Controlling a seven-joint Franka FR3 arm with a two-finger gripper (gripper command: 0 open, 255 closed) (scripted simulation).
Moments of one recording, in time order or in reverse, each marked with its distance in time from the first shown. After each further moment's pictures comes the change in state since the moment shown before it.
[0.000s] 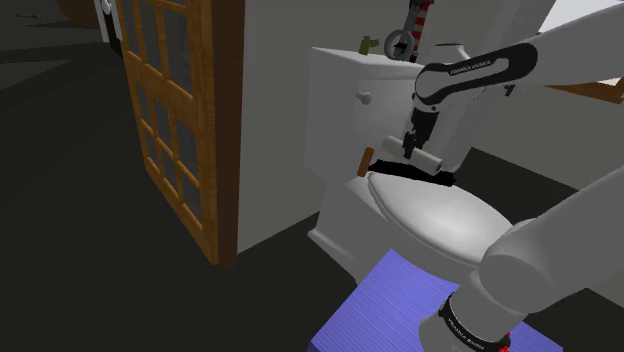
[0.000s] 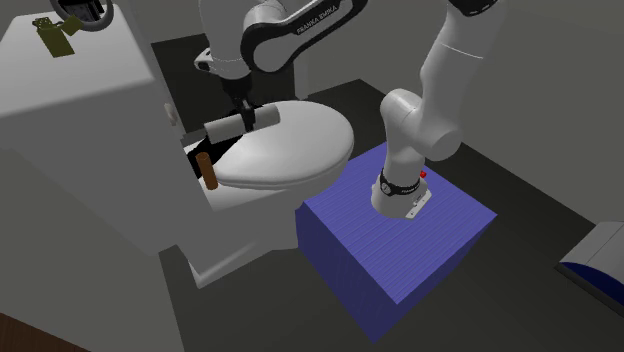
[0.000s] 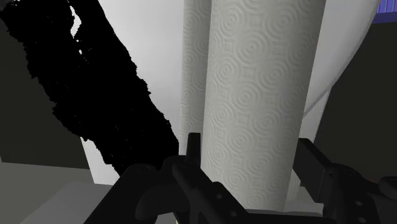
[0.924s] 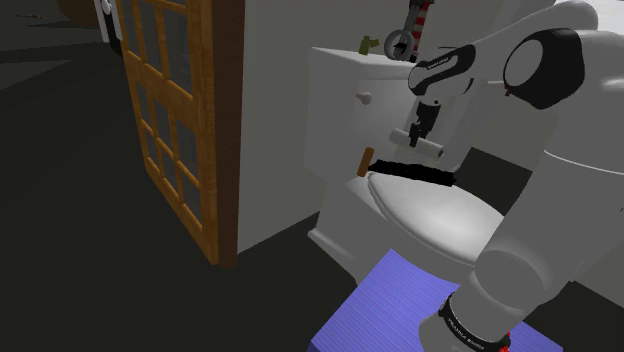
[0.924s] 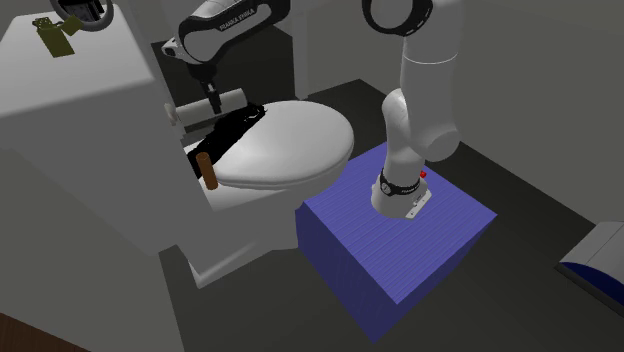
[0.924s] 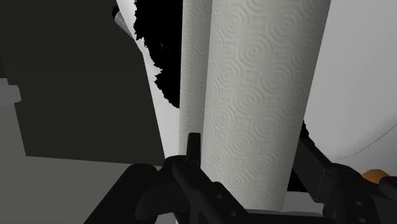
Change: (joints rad) arm -0.077 0.438 -0.139 0.422 0.238 0.017 -0.330
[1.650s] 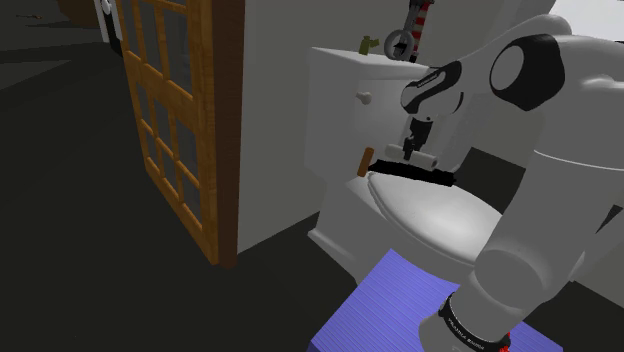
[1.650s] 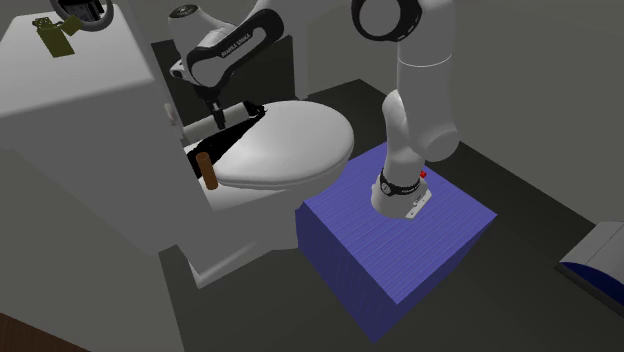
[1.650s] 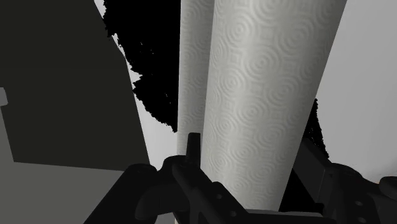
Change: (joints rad) arm -0.012 0.064 0.008 -0.084 0.035 0.140 -0.010
